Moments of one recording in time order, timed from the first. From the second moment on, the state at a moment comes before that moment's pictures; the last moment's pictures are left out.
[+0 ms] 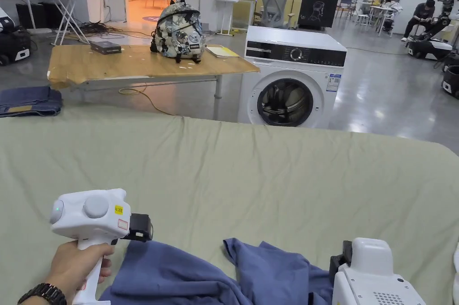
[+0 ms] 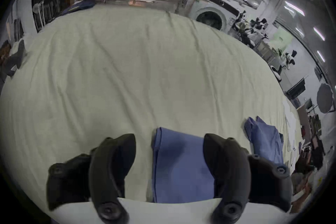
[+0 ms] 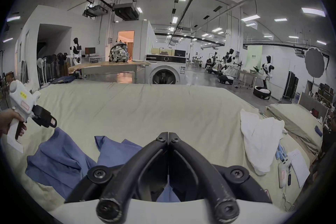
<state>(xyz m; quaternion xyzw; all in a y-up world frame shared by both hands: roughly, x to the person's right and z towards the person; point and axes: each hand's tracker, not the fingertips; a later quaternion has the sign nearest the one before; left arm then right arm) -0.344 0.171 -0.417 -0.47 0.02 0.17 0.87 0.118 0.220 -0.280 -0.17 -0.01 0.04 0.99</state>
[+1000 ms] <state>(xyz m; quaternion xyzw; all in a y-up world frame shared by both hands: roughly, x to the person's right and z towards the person) -0.322 0.205 -0.292 -0.40 0.00 0.11 0.91 0.178 0.148 -0.415 -0.47 0.03 -0.01 0.88</state>
